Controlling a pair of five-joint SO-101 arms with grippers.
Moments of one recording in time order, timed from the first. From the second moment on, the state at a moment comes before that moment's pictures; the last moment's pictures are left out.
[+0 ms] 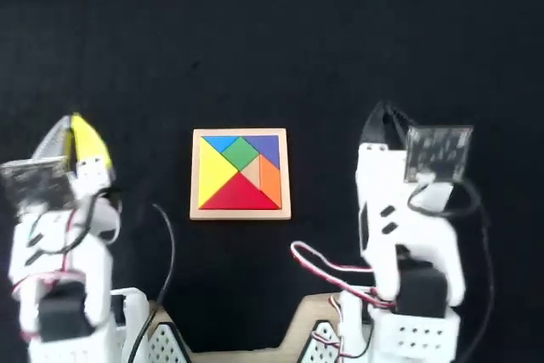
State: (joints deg) left arm -13.2 -92.6 65.3 44.8 -4.8; right arm 4.5 -85.6 66.5 41.5 6.0
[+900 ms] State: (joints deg) left arm -15.0 -86.5 96.7 37.0 -16.3; right arm 8.4 -86.5 97.2 34.9 17.0
